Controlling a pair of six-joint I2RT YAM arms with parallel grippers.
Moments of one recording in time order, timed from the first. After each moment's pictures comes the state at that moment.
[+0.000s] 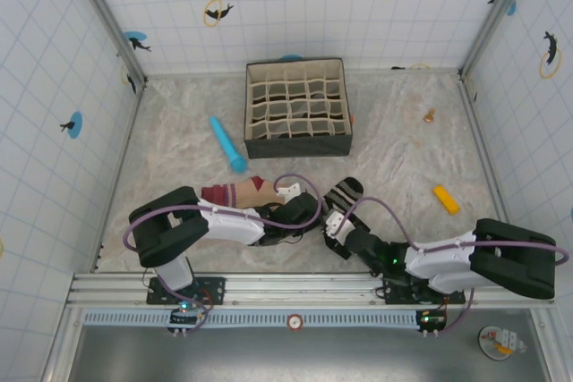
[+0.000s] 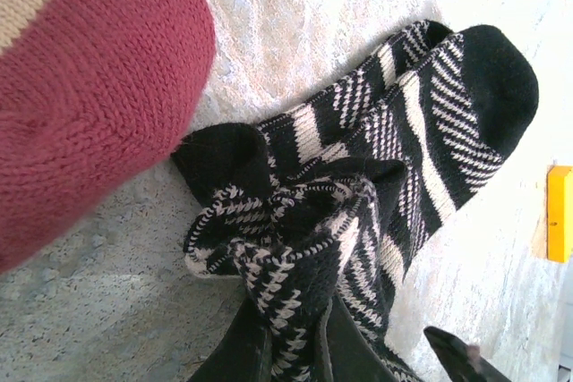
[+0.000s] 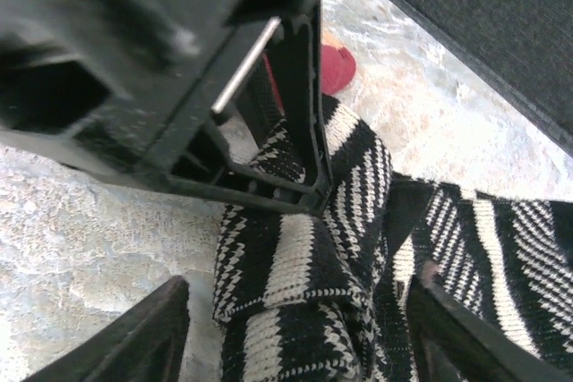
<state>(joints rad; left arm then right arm) -1.16 1.70 0.70 0.22 -0.16 -1.38 1.24 1.22 0.08 0.56 0.49 -0.06</state>
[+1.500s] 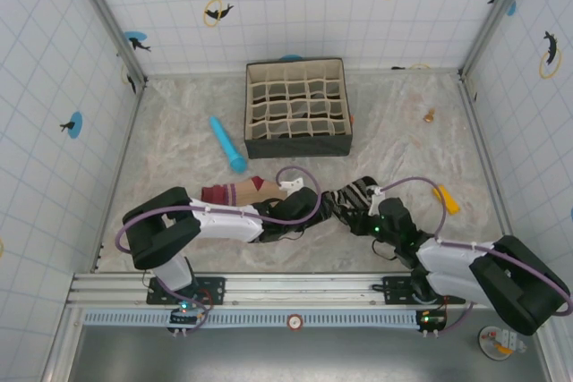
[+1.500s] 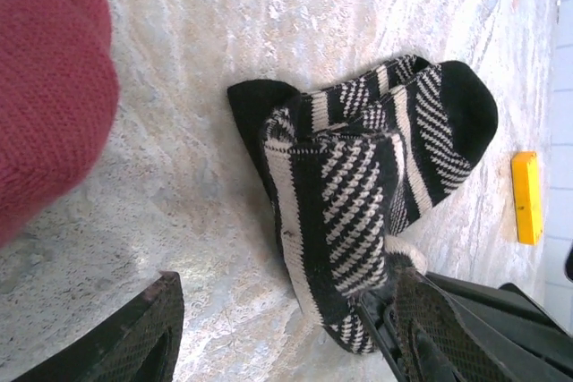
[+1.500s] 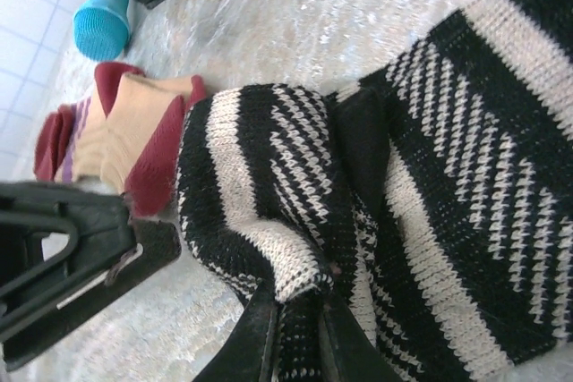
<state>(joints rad) -1.15 1.66 0.74 0.19 -0.15 -1.29 0.64 1.13 0.02 0.55 -0.20 0.76</state>
